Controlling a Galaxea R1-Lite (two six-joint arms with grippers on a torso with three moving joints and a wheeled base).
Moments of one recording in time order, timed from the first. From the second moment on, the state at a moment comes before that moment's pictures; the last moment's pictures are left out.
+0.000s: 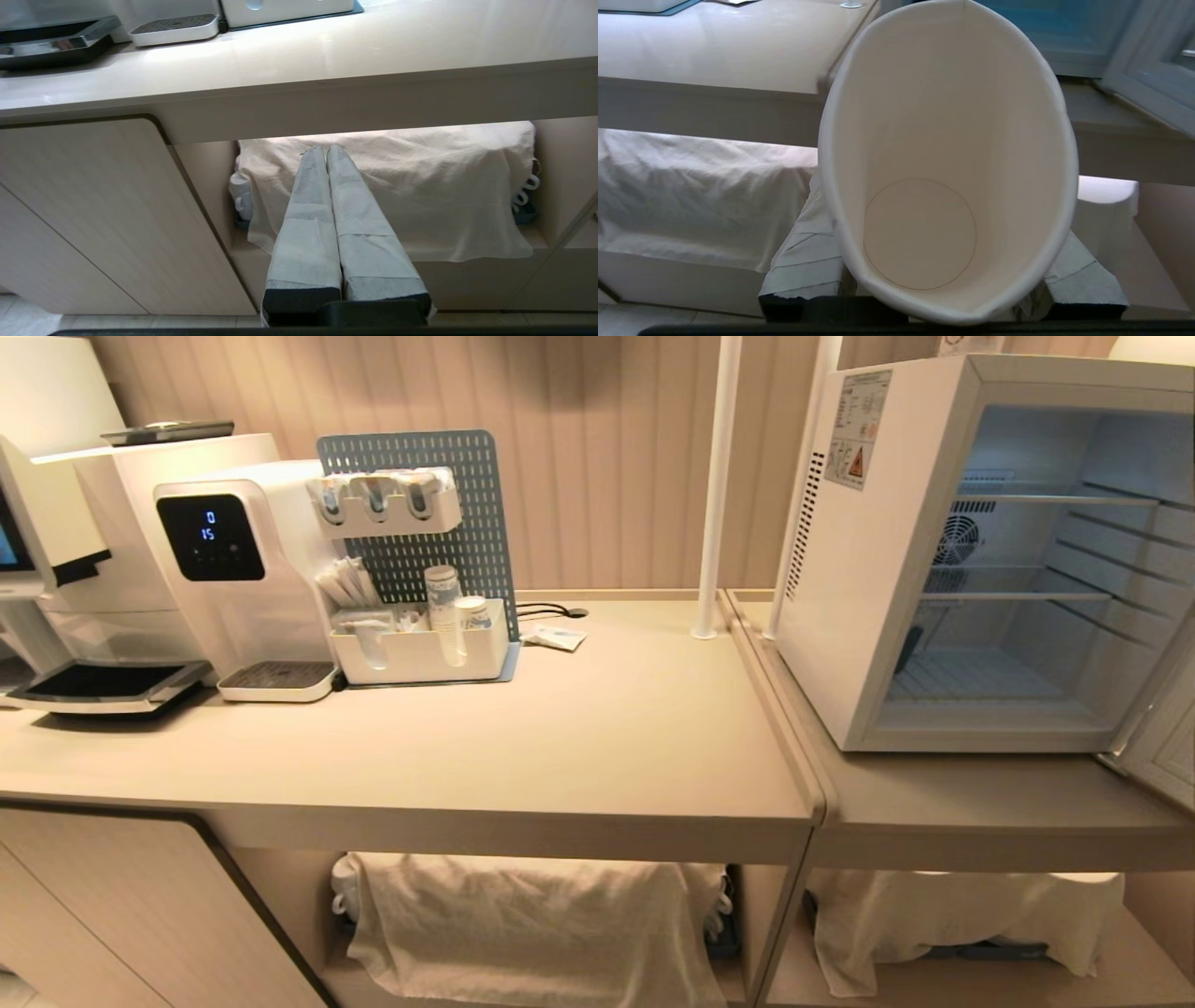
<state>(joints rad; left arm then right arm) 0.00 0.00 0.00 0.01 -0.02 0.10 0.01 0.00 0.00 -0.01 0.02 -0.10</state>
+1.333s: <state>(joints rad) 0.00 0.00 0.00 0.01 -0.02 0.10 0.01 0.00 0.00 0.01 0.01 -0.03</state>
